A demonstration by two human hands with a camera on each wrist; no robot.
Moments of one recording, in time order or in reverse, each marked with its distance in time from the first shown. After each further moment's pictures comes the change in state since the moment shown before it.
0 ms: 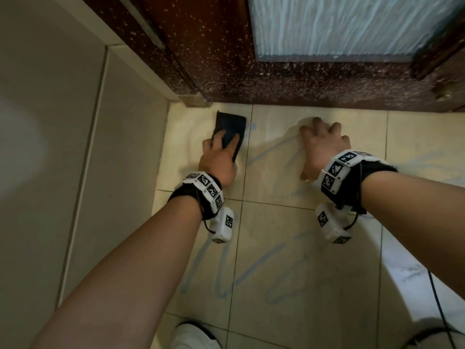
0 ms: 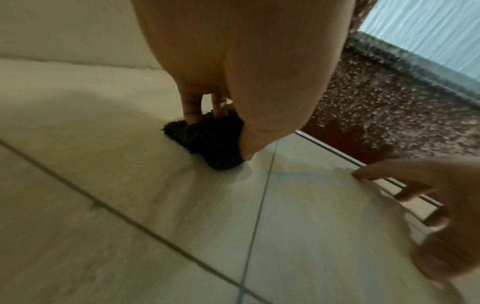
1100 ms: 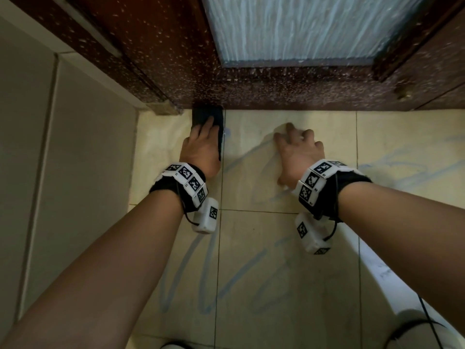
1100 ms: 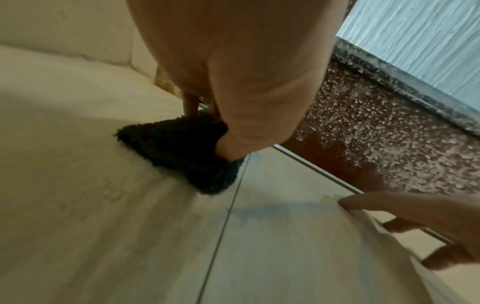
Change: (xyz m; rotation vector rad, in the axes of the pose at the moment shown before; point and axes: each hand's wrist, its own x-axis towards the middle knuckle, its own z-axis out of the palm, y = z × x) left_hand 0.040 0.023 -0.019 0.150 0.010 0.091; right_hand -0.002 0.004 0.011 0.021 0.000 -0.010
